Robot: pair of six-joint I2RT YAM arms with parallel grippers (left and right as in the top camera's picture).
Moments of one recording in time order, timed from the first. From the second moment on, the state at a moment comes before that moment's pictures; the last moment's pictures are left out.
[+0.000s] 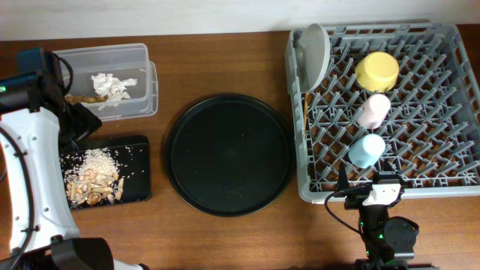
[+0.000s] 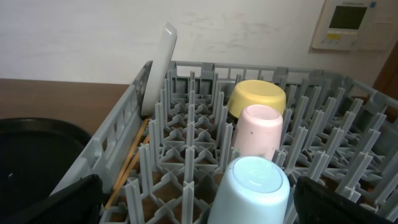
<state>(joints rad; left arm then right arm) 0.26 1.66 1.79 -1.55 -0.30 -0.57 -0.03 0.01 0.01 -0.07 -0.02 -0.05</state>
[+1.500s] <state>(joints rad) 0.06 0.28 0.02 0.04 0.12 0.09 -0.03 0.01 0.01 -0.07 -0.02 -0.05</state>
